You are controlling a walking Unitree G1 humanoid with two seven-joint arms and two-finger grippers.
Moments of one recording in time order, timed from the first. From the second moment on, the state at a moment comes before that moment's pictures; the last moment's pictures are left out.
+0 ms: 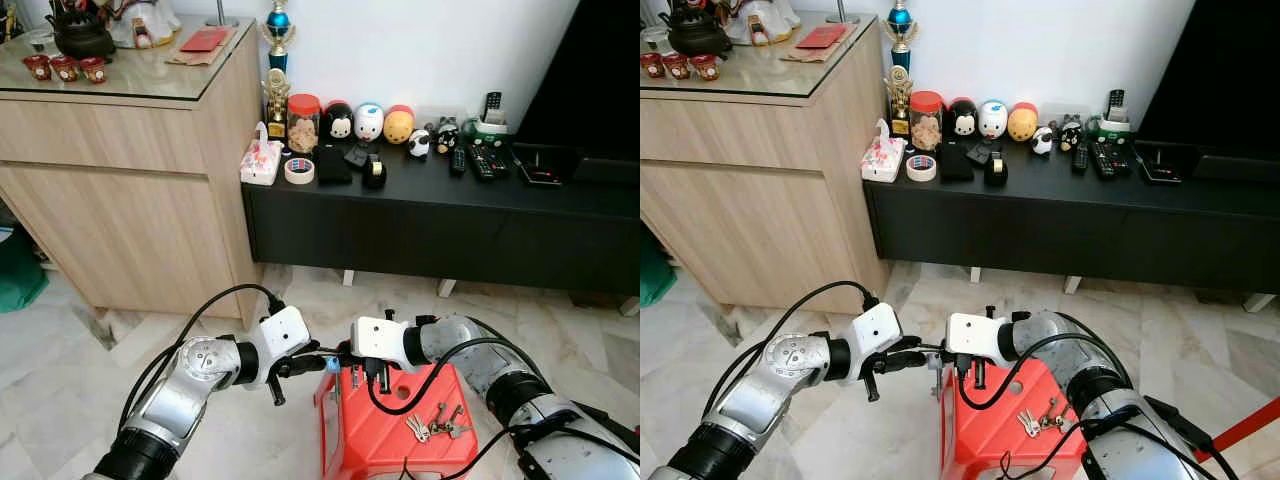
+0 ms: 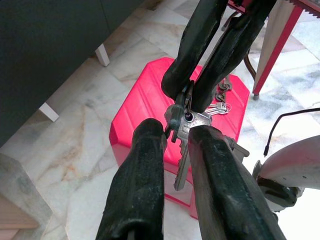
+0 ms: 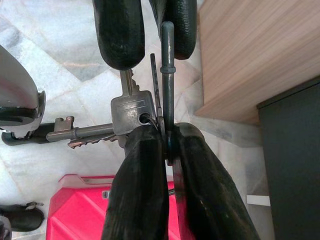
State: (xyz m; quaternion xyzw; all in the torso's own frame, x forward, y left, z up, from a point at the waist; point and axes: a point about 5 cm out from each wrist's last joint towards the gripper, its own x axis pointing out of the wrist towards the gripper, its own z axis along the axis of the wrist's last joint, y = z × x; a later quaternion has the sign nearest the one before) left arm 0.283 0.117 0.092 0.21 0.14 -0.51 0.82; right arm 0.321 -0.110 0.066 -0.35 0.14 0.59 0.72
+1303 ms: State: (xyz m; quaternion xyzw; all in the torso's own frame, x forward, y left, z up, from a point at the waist) left arm 0.289 0.108 0.098 0.20 0.13 -0.51 0.83; right arm 0.323 -0.110 0.069 -0.35 0.14 0.59 0.71
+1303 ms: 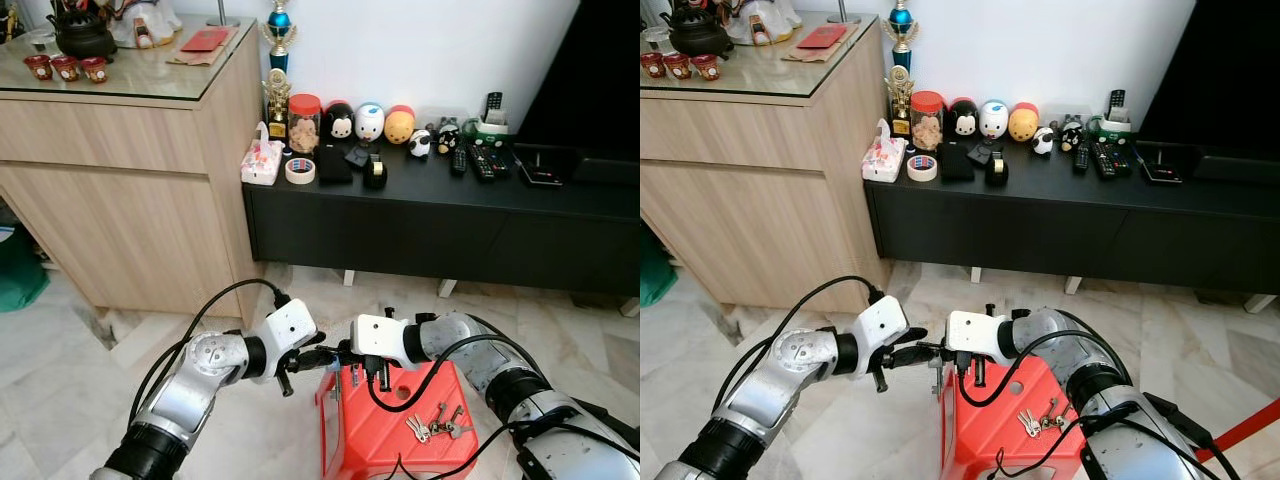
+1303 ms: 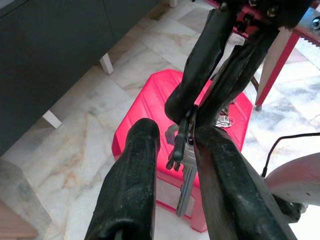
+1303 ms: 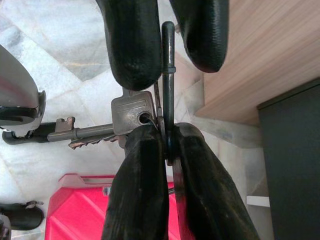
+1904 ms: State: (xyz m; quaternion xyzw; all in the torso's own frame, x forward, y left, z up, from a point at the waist) left arm 0.288 0.109 0.097 0.21 0.13 -0.51 0.82; right arm 0.324 -0.109 0.070 -0.35 0.14 0.59 0.72
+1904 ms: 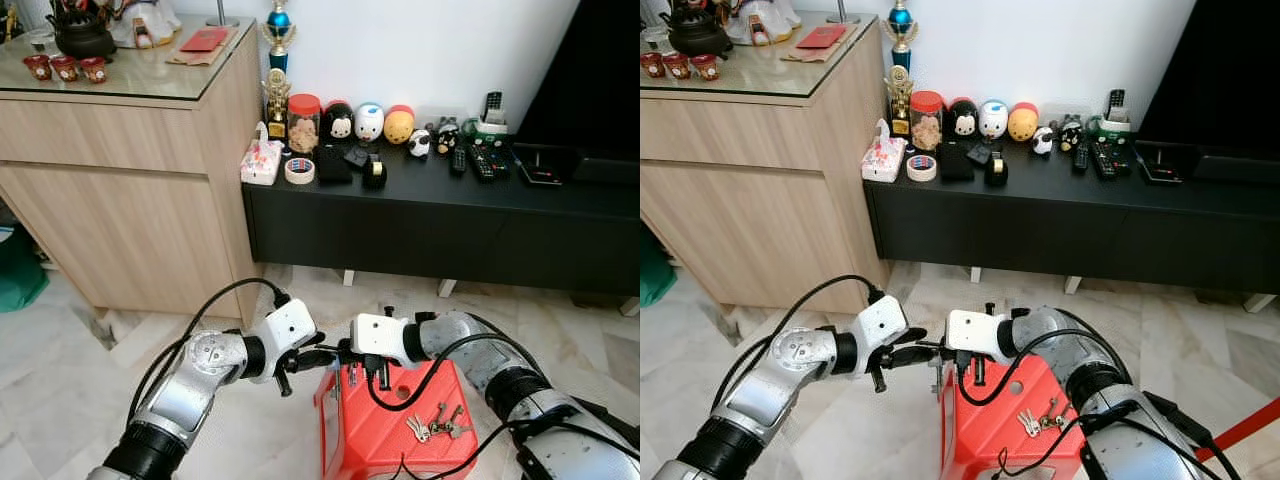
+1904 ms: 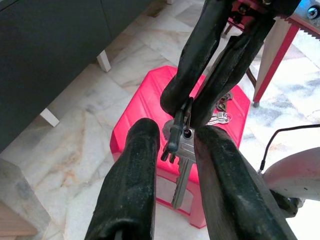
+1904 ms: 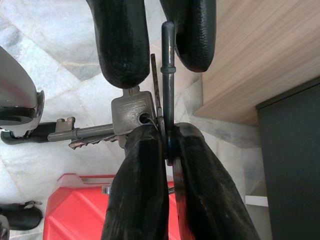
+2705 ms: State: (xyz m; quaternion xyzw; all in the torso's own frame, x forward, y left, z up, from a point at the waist) left arm 0.287 0.106 0.095 0.21 0.14 -0.52 0.82; right arm 0.324 -0.112 0.069 -0.36 0.15 0.59 0.71
